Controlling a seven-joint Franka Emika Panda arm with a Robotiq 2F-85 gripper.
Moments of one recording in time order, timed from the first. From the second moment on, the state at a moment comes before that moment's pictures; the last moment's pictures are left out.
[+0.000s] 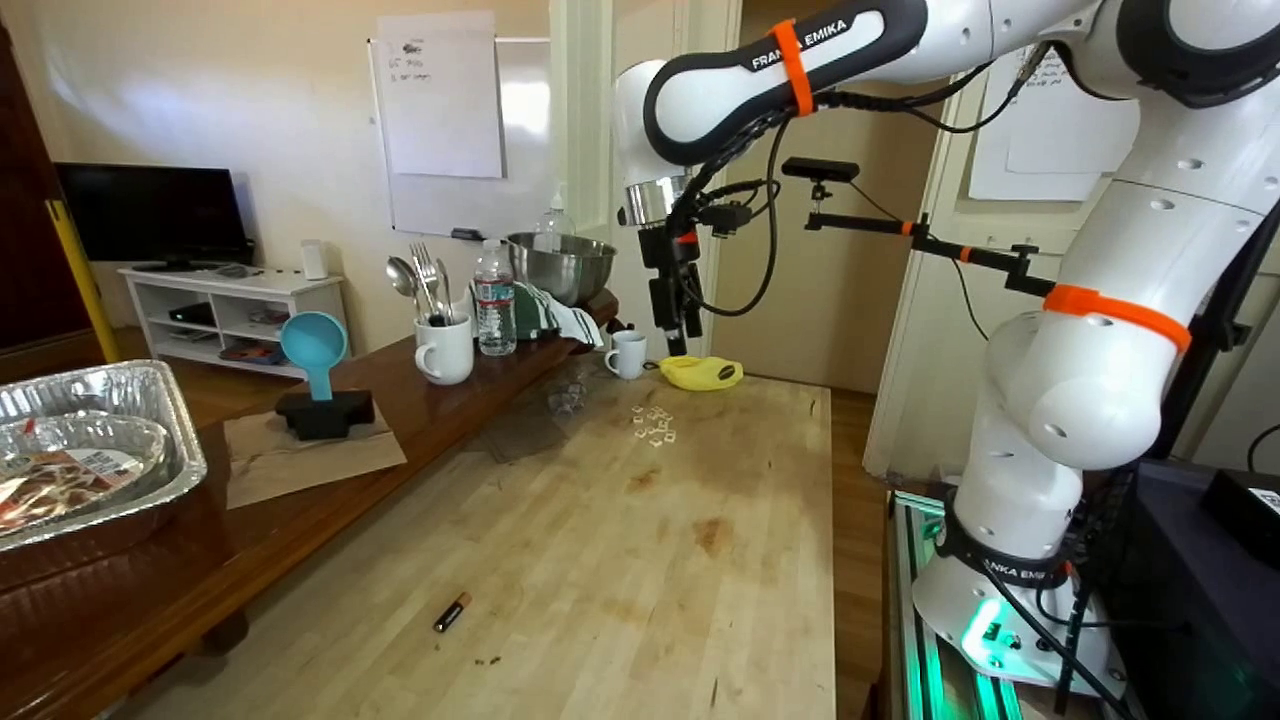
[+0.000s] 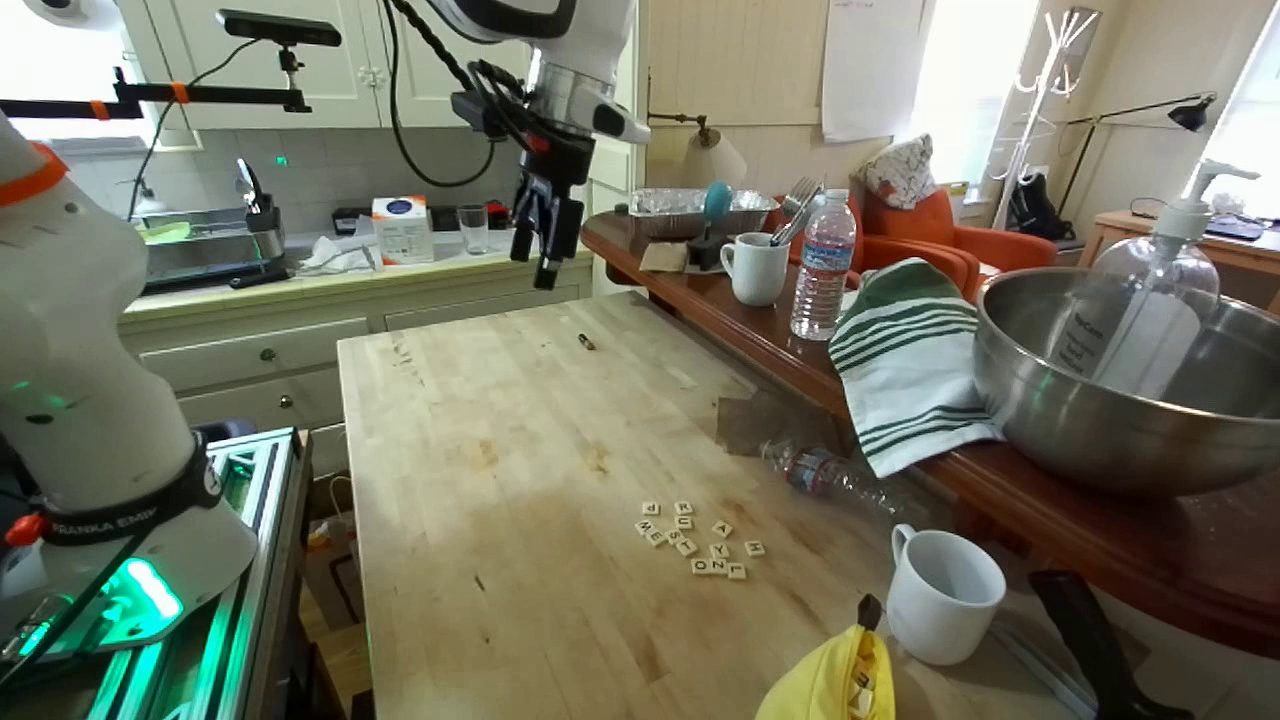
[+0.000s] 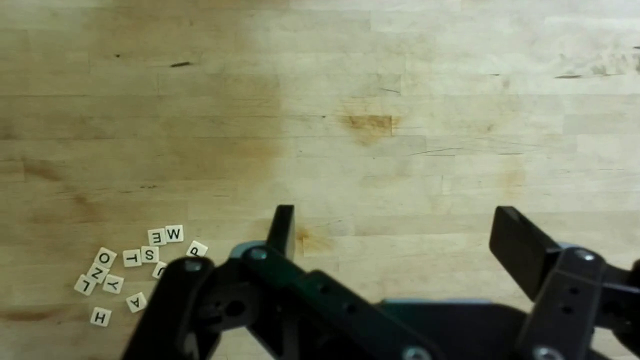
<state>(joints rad) 0.00 -0.23 -0.02 -2.21 0.00 1.73 -0.11</state>
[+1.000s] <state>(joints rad) -0.06 -0.09 -0.12 -2.30 0.06 2.16 -0.40</state>
